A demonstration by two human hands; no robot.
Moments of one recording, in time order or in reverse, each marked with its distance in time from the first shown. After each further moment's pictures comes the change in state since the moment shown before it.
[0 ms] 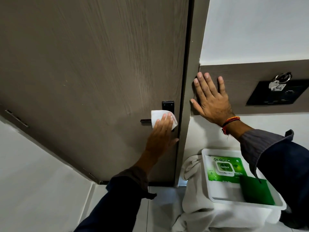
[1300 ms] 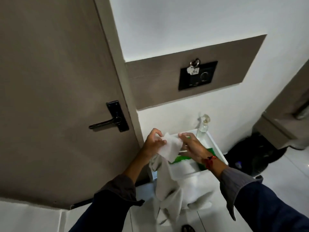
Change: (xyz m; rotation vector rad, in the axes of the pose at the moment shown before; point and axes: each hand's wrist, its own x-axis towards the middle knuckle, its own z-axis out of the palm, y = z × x) left_hand 0.008 0.152 -0.004 -1.385 -0.449 -0.418; right_hand -0.227 -0.022 -0.087 1.762 -0.615 1.855
